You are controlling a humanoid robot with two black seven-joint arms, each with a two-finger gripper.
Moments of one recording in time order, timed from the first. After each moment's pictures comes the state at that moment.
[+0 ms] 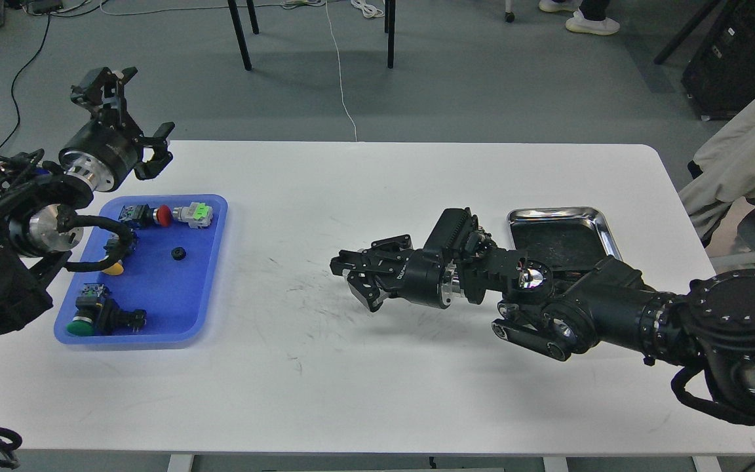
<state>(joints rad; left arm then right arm) -0.88 0.42 -0.48 -0.51 -0.08 -0.35 -0.29 1.02 0.00 -0.34 0.66 -1.45 -0.40 0.49</state>
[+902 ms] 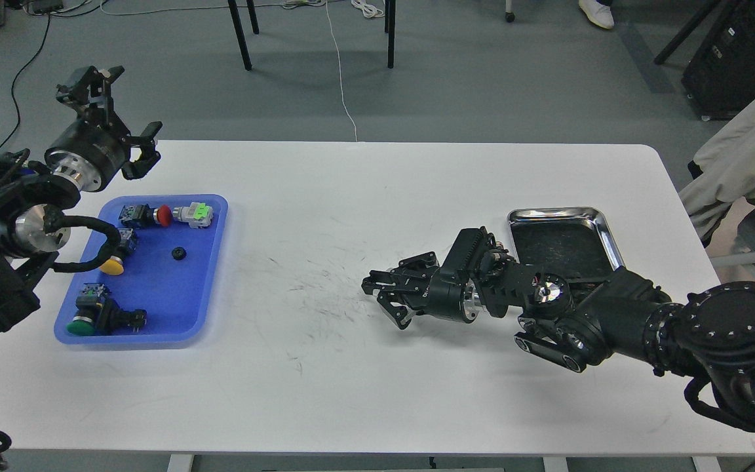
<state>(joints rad) -0.88 0.45 -0.48 -0.52 -0.08 -0.35 -0.29 0.99 0.00 -0.45 0.58 -1.46 -0.42 0.49</state>
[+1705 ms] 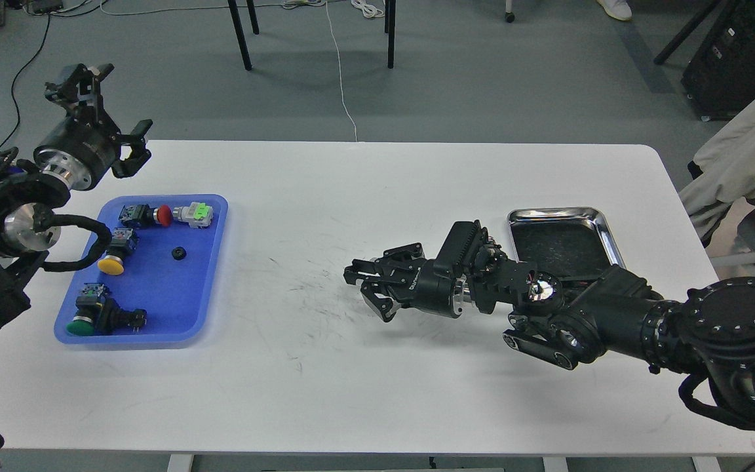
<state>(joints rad) -0.88 0.47 -0.48 -0.52 -0.08 -0.35 -0.29 1.01 0.00 -0.40 0.64 -1.45 -0.48 0.49</state>
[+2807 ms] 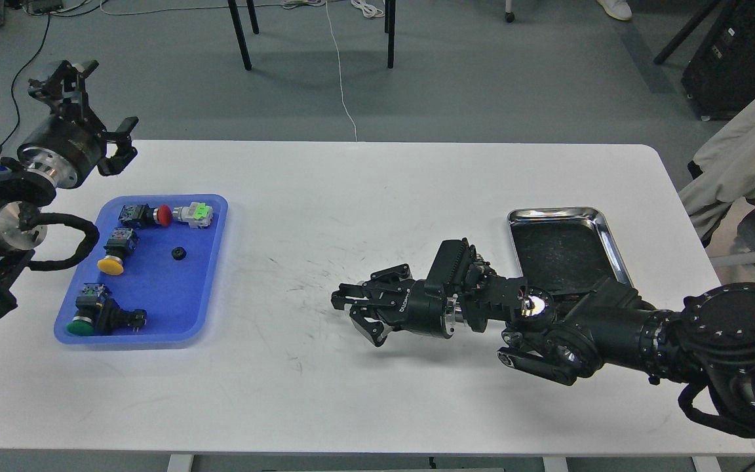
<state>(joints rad) -0.88 0.51 -0.48 -0.52 -0.08 -0.35 -0.29 0.98 0.00 -0.40 0.71 -1.49 -0.47 0.49</state>
